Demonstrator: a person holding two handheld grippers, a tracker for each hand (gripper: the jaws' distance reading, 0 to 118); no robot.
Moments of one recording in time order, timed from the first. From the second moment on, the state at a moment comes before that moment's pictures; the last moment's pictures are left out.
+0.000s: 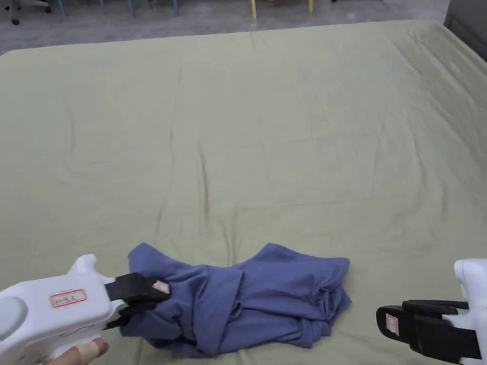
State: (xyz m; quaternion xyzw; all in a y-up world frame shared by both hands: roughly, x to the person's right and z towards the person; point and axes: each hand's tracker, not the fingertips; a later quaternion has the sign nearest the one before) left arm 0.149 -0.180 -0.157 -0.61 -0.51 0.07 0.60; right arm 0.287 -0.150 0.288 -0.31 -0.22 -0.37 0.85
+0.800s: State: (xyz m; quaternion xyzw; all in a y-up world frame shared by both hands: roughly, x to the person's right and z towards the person) left arm 0.242 -0.184 -0.018 -0.53 -0.63 0.03 0.56; right arm 0.298 -0.165 0.327 -0.30 -0.24 -0.40 0.83
